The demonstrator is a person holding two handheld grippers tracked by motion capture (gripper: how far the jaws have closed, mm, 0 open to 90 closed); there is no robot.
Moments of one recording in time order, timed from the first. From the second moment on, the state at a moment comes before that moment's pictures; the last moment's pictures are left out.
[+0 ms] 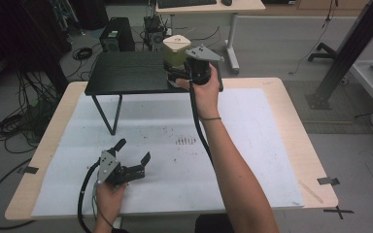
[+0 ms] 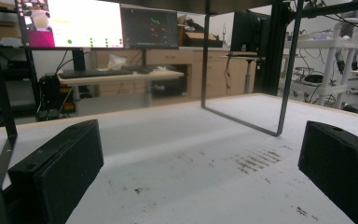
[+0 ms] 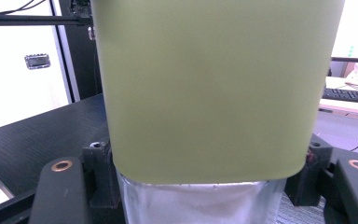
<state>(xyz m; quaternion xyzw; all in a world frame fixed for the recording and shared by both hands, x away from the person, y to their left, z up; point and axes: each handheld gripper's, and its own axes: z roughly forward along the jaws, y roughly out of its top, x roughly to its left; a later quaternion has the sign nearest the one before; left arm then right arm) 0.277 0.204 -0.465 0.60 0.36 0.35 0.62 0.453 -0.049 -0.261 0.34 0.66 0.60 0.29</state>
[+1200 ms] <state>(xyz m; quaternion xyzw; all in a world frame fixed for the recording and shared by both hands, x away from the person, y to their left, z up) 0.277 0.204 -0.465 0.60 0.36 0.35 0.62 0.441 -0.050 -0.260 0.34 0.65 0.62 0.28</state>
